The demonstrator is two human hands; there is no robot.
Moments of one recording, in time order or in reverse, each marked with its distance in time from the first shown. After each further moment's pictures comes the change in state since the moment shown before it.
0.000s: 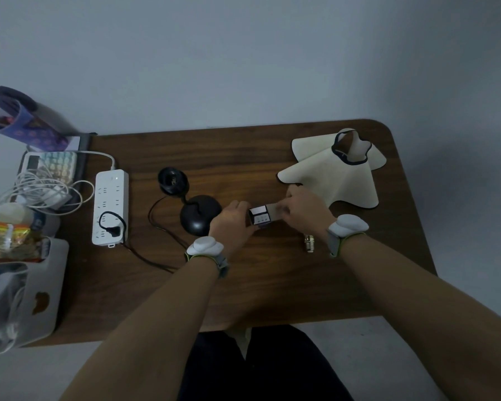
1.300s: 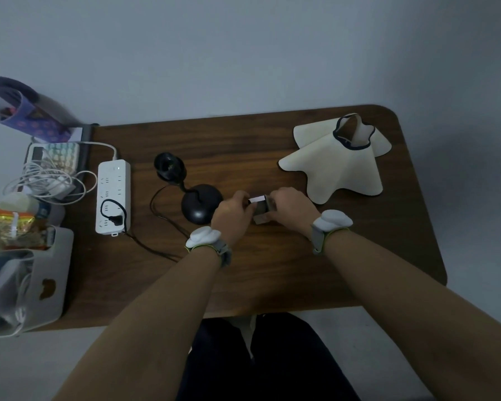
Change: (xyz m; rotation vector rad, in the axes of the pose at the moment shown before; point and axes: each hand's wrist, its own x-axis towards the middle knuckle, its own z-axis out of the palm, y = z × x) left_hand 0.003 -0.003 0.019 -0.218 0.011 -0.189; right_hand -0.004 -0.037 0.007 0.135 -0.093 0.059
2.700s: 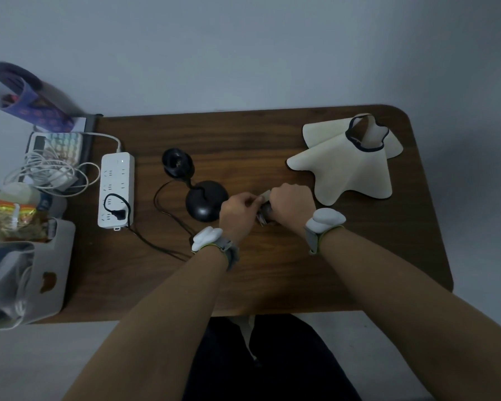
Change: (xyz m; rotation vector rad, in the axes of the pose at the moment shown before) left_hand -0.003 0.012 -0.008 -0.349 -0.047 -0.189; right_hand 0.015 -0.029 0.001 -0.364 0.047 0.027
